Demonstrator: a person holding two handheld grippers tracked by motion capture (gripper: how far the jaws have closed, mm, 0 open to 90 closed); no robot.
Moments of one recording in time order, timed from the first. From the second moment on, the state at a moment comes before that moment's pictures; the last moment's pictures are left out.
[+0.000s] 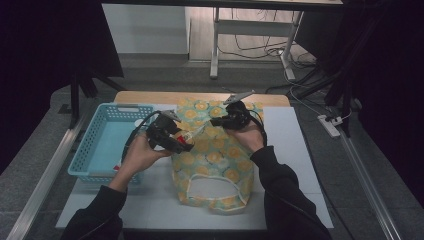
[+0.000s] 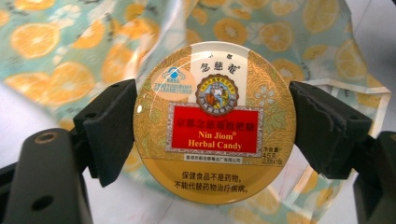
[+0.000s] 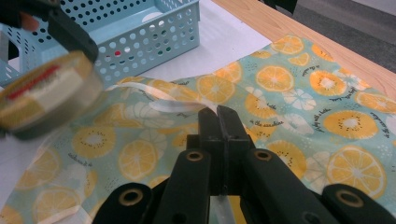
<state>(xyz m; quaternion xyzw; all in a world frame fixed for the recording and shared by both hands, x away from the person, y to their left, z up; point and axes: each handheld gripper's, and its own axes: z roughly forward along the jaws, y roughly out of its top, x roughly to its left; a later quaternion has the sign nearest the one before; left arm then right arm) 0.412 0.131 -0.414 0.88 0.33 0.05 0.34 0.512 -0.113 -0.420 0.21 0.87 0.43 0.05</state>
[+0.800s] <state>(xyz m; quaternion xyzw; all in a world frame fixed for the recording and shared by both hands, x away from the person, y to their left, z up) 0.436 0.059 -0.449 0.90 0.29 0.04 0.33 0.518 -0.113 -0.425 0.22 0.88 0.43 0.05</state>
